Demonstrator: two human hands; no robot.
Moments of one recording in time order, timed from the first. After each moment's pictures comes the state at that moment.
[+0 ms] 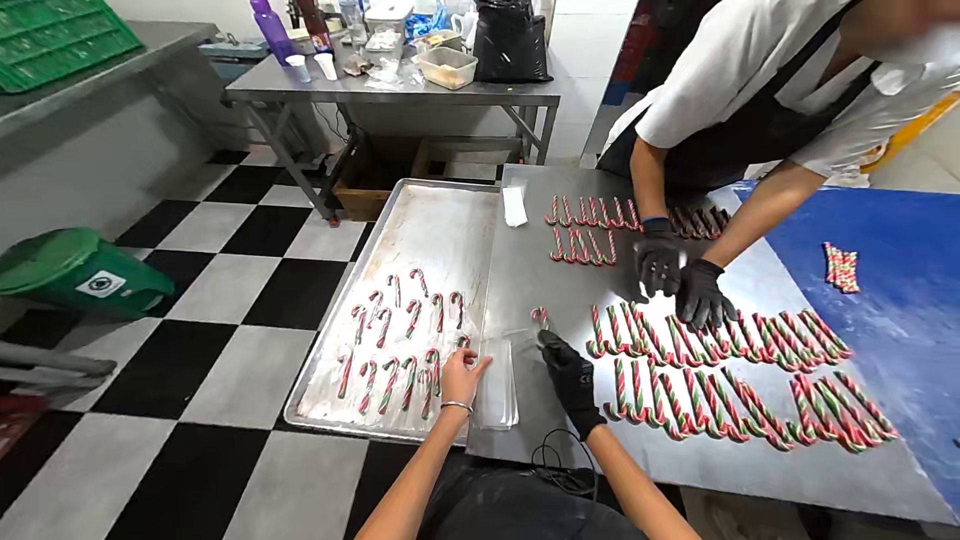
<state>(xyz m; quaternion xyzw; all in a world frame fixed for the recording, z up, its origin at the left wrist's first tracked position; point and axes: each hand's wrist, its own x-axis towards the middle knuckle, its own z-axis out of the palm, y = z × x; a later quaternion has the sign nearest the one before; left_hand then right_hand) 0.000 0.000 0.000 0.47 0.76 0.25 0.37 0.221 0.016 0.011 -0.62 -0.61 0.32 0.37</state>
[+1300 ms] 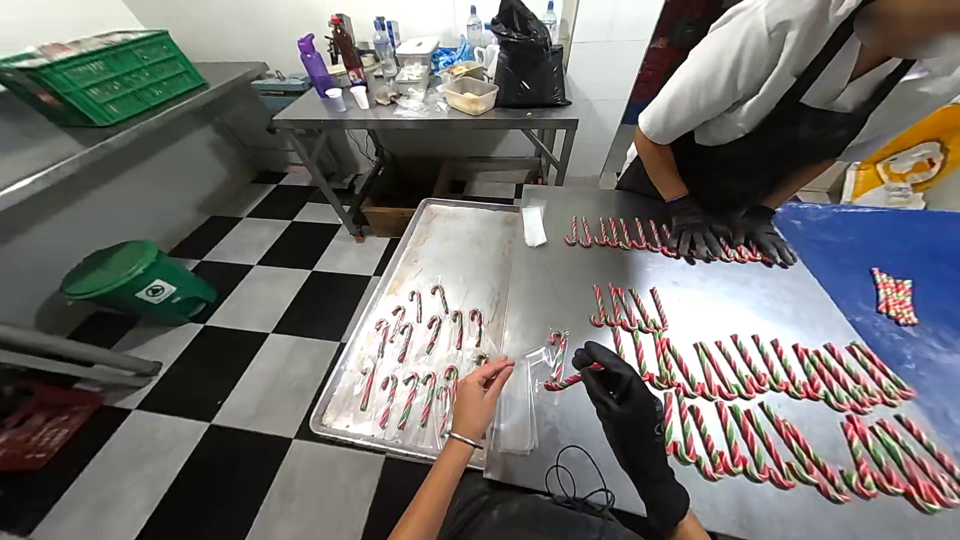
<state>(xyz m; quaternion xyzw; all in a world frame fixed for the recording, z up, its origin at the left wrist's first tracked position) -0.002 -0.021 0.071 0.53 0.60 0.45 0.40 0.223 -0.016 0.136 -0.52 -0.57 0.37 0.52</state>
